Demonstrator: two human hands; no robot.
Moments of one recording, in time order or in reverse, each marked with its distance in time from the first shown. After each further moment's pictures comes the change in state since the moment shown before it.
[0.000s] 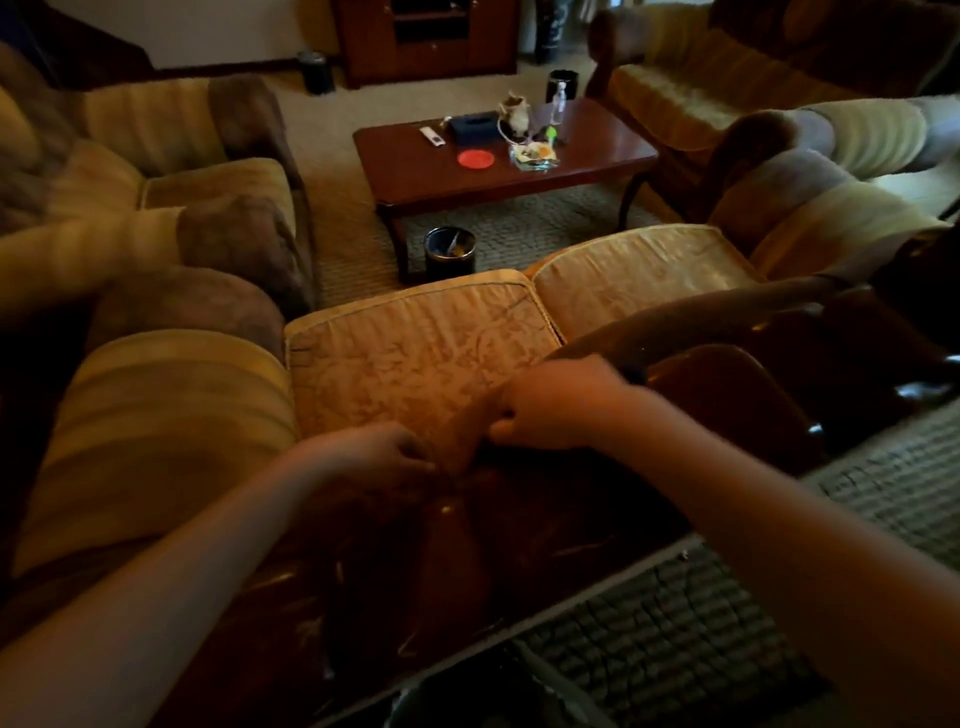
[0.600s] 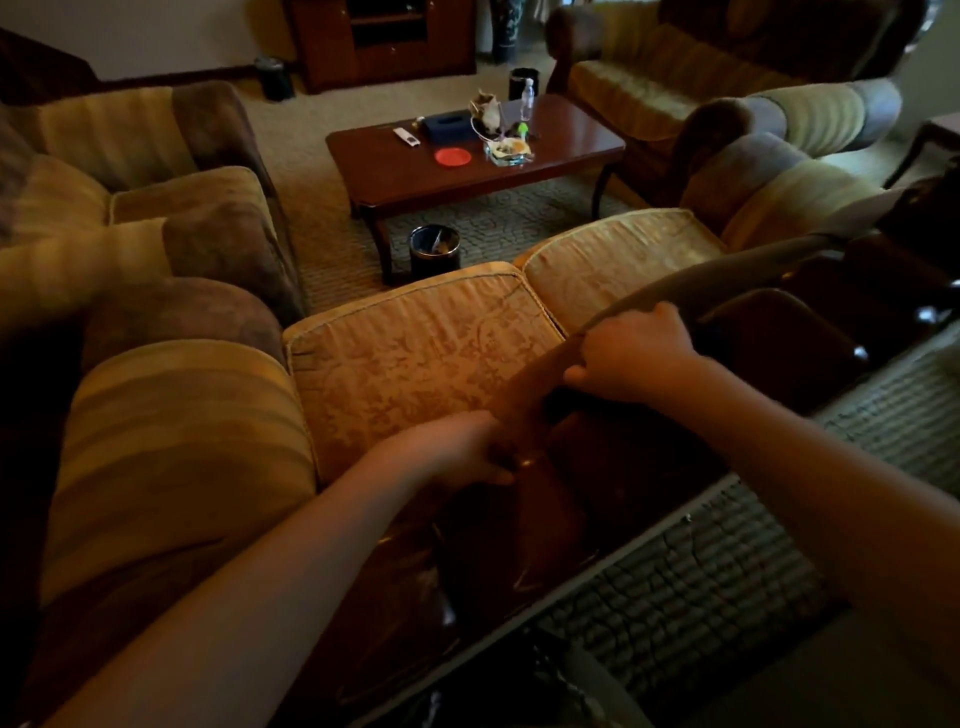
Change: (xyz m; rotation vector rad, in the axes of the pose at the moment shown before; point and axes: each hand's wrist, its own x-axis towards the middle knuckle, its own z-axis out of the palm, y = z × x) left_hand -0.027 -0.012 0.014 0.165 0.013 0.334; right_hand -0.003 -0.031 0.005 -0.191 0.101 0.368
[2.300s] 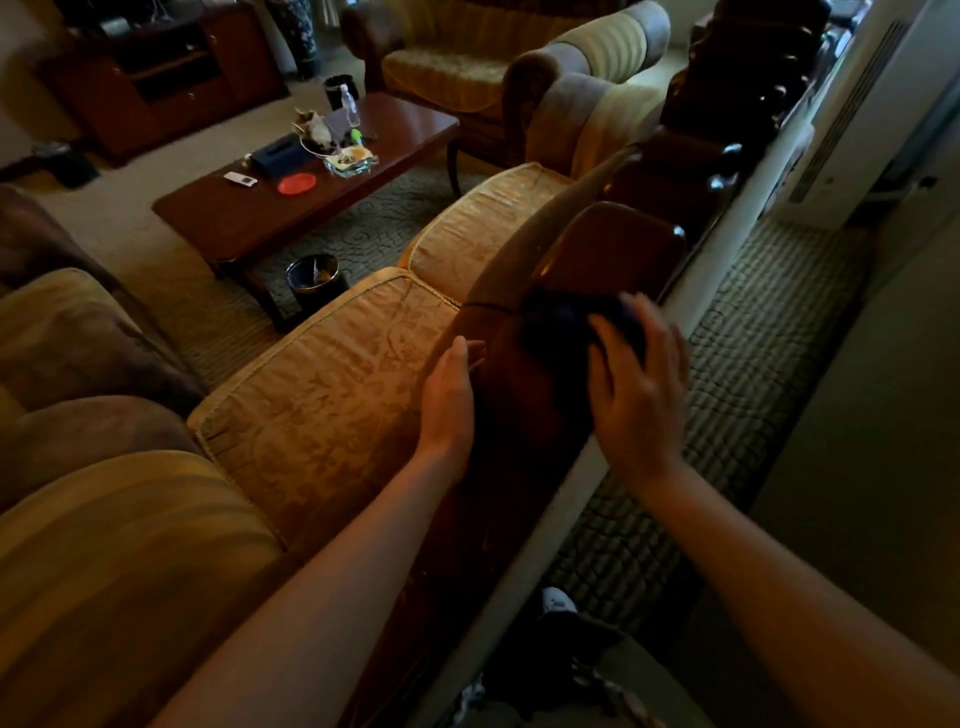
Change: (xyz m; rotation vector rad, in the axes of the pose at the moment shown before) left_hand 0.044 0.054 0.046 -1.055 0.570 0.105; right_hand -0.099 -0.021 0.128 0.557 1.142 0.557
